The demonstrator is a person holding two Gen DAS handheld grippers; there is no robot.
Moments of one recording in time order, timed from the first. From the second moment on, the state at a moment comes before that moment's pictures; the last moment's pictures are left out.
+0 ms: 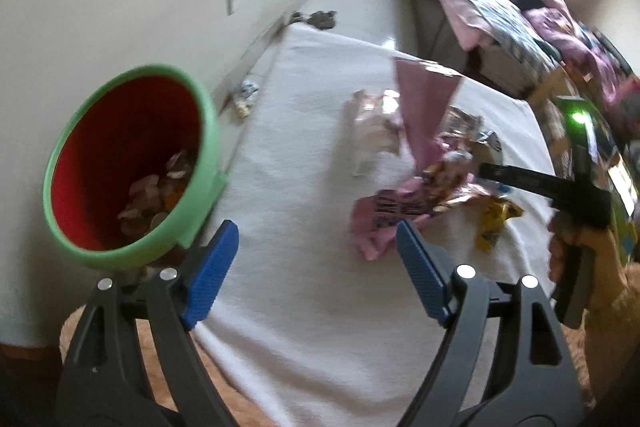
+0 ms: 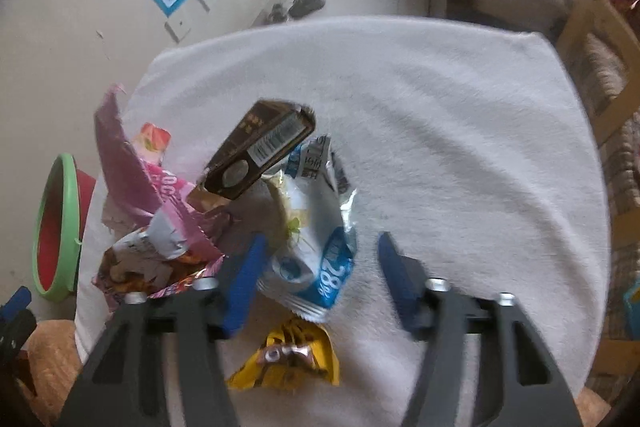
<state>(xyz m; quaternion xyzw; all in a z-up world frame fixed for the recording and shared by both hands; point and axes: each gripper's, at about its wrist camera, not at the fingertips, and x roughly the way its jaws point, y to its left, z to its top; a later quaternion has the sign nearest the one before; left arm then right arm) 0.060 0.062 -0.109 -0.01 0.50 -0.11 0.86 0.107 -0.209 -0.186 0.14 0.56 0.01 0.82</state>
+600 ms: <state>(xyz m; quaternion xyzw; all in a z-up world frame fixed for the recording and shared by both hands) 0.105 -0.042 -0.172 0.15 0.54 -0.20 0.80 0.000 -0.252 -0.126 0.24 0.48 0.00 0.85</state>
